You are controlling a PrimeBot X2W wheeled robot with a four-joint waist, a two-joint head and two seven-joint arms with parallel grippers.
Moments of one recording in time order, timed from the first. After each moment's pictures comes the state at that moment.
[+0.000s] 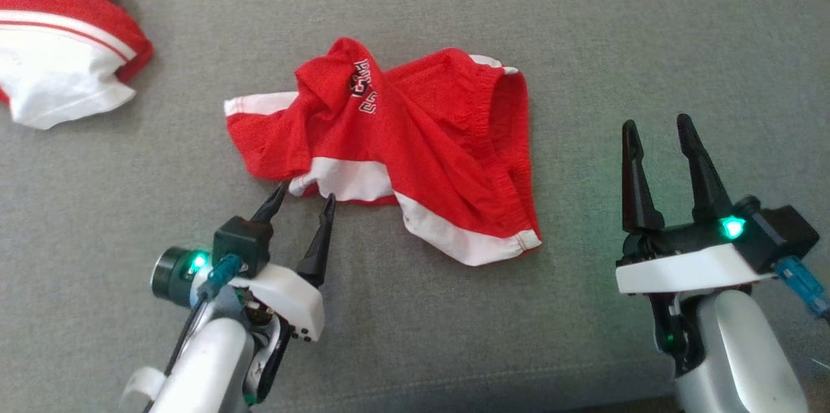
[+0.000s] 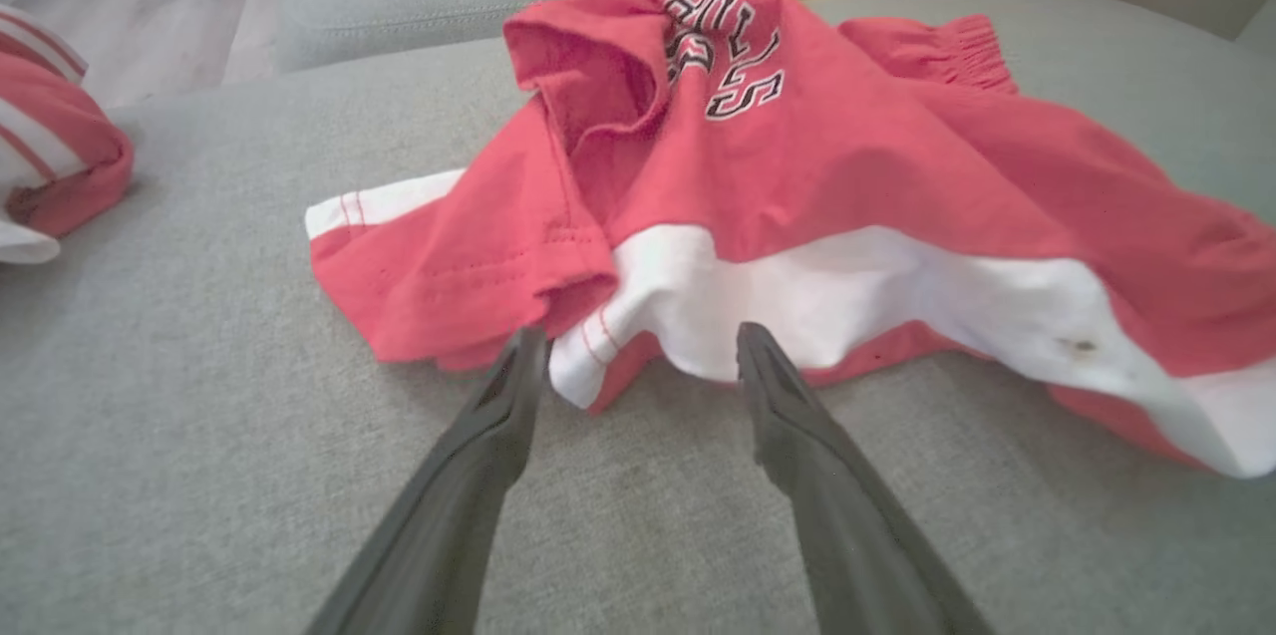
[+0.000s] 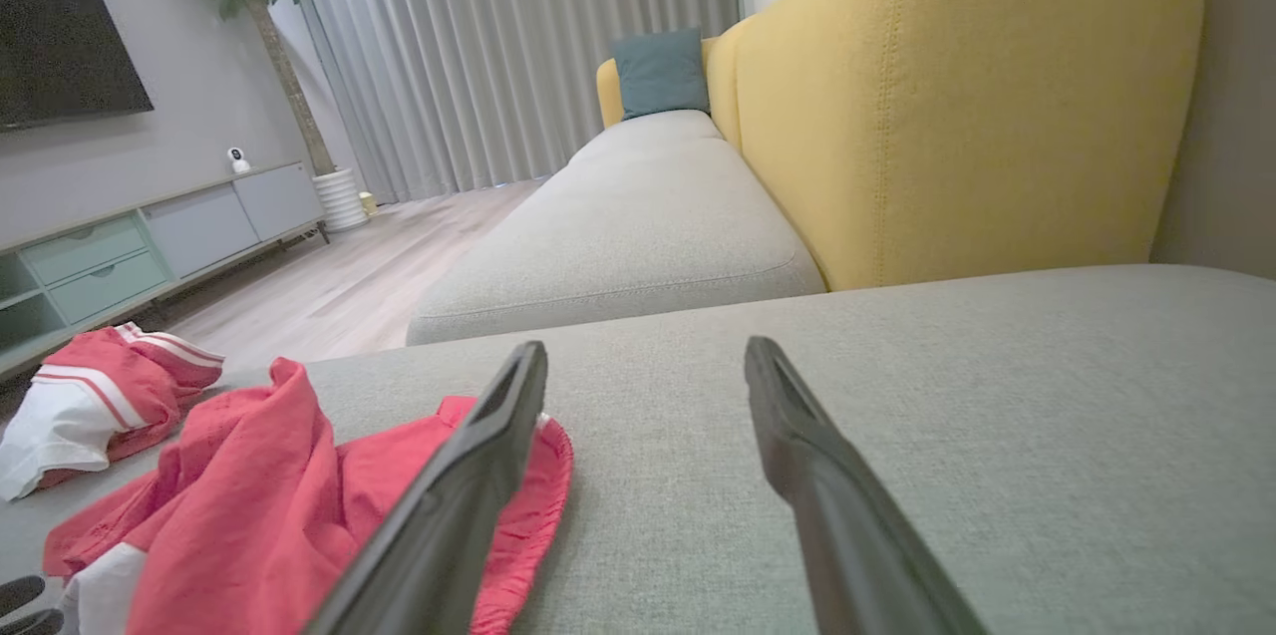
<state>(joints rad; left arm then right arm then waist) -0.23 0.17 -0.44 0.32 -0.20 0.04 -0.15 -0.17 -0.05 0.09 0.15 0.21 0.13 -0.26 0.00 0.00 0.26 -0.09</state>
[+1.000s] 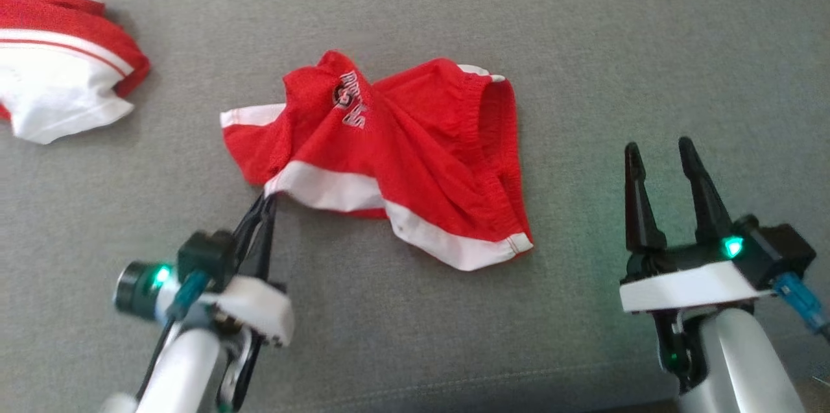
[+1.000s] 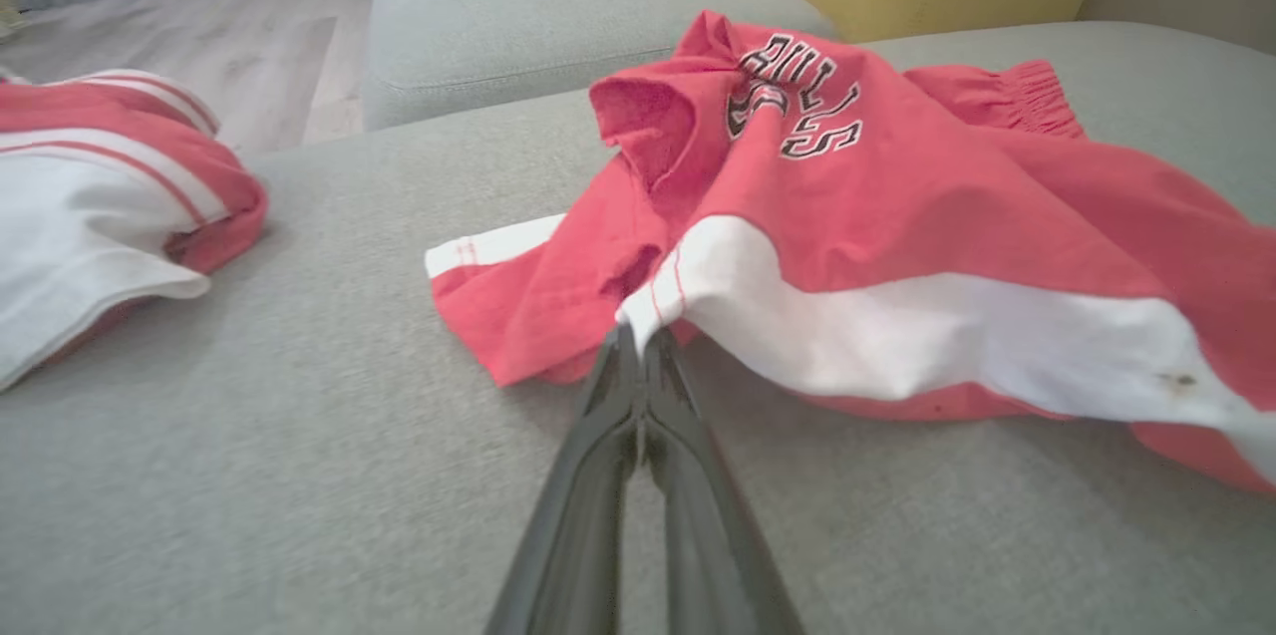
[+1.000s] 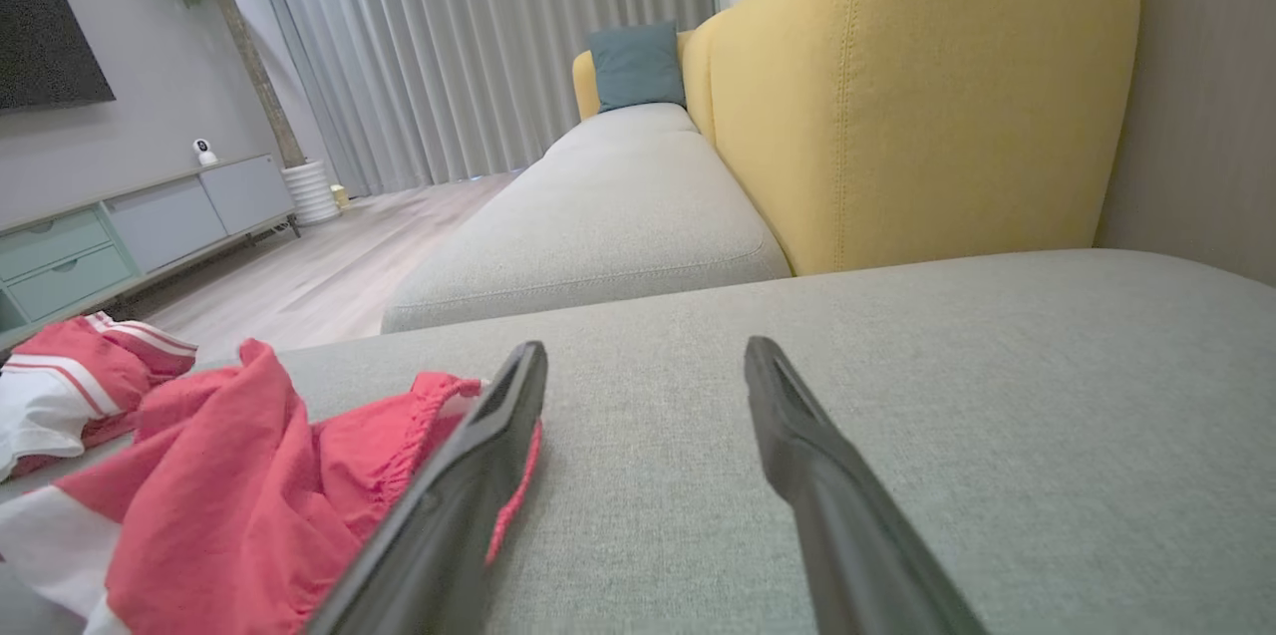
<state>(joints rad) -0.22 0.21 -0.42 0.34 -0.21 0.10 -0.23 -0.13 -0.05 0.07 0.16 0.20 0.13 -0.26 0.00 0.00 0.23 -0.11</state>
